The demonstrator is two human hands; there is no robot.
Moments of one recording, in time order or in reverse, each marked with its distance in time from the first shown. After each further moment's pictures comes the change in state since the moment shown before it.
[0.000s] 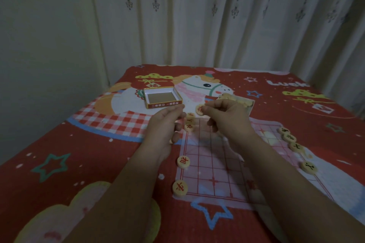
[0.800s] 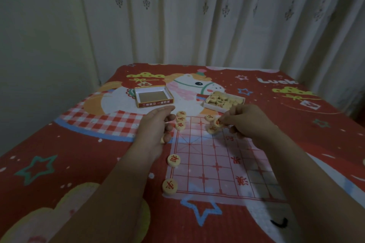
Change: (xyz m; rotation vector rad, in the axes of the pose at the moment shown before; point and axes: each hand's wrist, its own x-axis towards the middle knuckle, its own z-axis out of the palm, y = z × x) left_hand 0.003 -0.003 0.002 0.013 0.024 -0.039; right_hand 0.001 -0.001 -0.067 -0.294 -0.034 0.211
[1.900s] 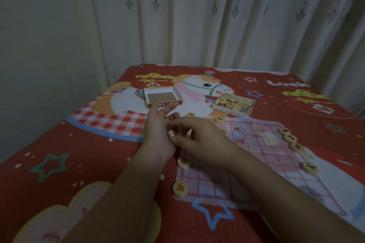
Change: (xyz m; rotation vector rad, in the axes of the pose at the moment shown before) left_hand -0.001 0.008 -0.001 -0.377 0.022 -0.176; right_hand -0.039 -0.029 0.093 -0.300 -0.311 -0.643
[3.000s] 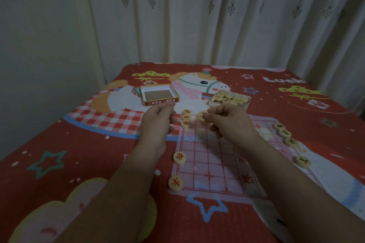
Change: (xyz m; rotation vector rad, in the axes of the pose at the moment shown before) left_hand -0.001 -0.007 -0.003 0.479 0.057 0.348; right_hand -0.011 0.037 -0.035 0.459 0.397 0.457
